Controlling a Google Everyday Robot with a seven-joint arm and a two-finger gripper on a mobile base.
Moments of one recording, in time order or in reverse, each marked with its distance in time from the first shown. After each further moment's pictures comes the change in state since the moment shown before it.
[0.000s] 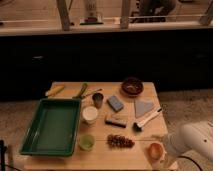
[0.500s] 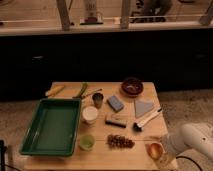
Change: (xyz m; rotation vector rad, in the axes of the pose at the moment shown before) arm 0.008 -0.006 0.026 -0.002 -0.076 -0.016
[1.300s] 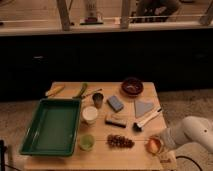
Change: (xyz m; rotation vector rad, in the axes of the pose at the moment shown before) arm -0.003 -0.028 -0.011 0.022 -0.086 -0.053
